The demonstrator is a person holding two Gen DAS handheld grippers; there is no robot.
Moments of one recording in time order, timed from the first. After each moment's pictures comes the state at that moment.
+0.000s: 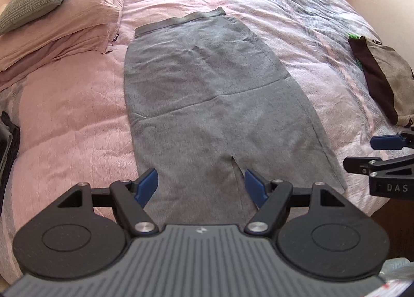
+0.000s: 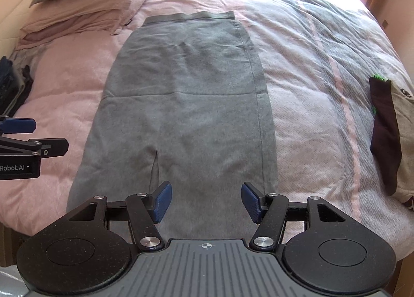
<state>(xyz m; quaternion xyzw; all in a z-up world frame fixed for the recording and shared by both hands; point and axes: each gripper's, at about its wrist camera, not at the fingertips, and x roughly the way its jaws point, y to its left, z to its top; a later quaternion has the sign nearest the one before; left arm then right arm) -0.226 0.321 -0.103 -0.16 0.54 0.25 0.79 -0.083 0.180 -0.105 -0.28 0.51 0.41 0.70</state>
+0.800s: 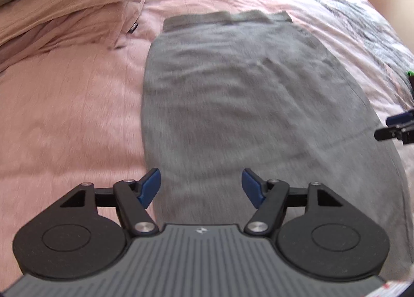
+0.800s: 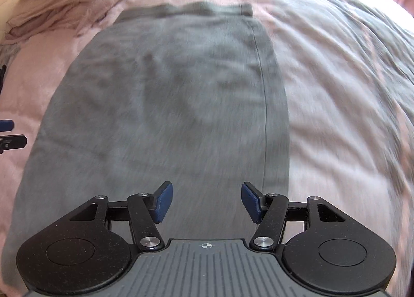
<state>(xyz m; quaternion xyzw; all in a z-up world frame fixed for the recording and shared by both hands) -0.173 0.520 -0.272 -0.19 0.48 0.29 0.80 0.117 0.342 -0.285 -0.30 0.47 0.50 0.66</state>
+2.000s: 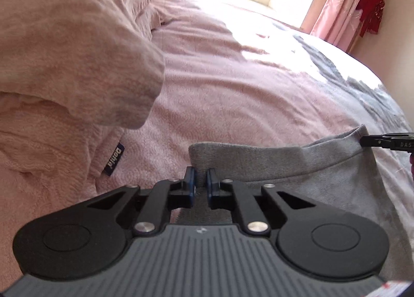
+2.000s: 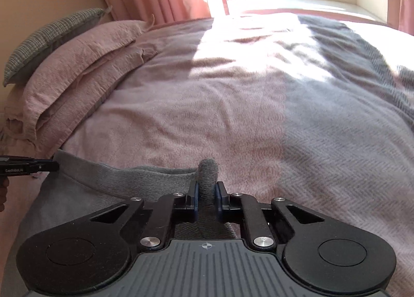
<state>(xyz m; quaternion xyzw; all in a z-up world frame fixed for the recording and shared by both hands) -0.041 0.776 -0.342 -0.24 0.34 0.27 0.87 0.277 0.519 -0.313 -0.15 0.37 0.60 0.69</state>
